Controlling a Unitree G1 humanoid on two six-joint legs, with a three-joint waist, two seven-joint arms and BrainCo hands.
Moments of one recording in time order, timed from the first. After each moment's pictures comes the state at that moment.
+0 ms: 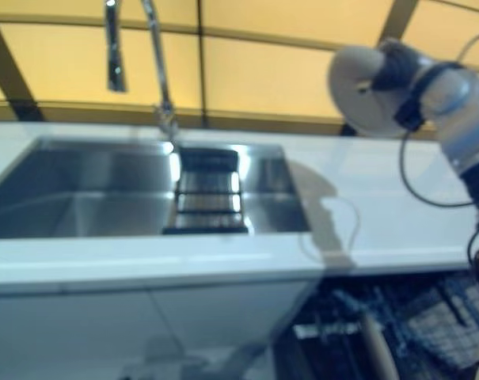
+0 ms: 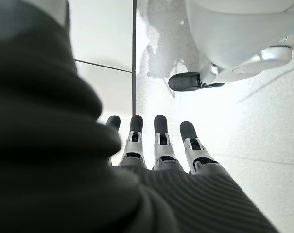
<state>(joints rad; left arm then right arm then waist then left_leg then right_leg) 0.05 0.33 -0.17 1.21 -0.29 0.03 0.02 -1.27 -1.13 0.67 0.58 0.22 0.18 0.20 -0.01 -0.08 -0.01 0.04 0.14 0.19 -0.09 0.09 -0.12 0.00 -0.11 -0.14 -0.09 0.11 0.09</state>
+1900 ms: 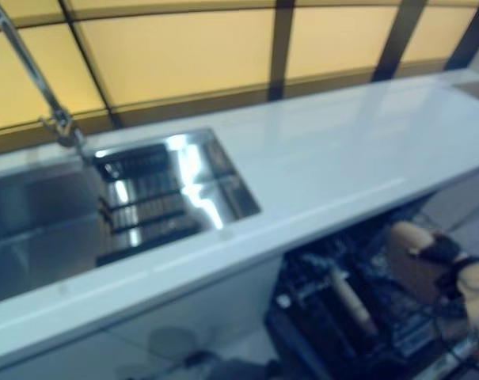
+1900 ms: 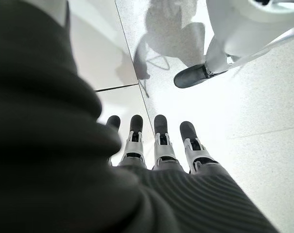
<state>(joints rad) 0.02 0.30 -0.10 1.24 -0.25 0.05 -0.02 -0.08 -0.95 -0.04 0.39 -0.13 0.18 0.22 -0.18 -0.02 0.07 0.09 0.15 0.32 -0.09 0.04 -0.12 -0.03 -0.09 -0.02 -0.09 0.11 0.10</state>
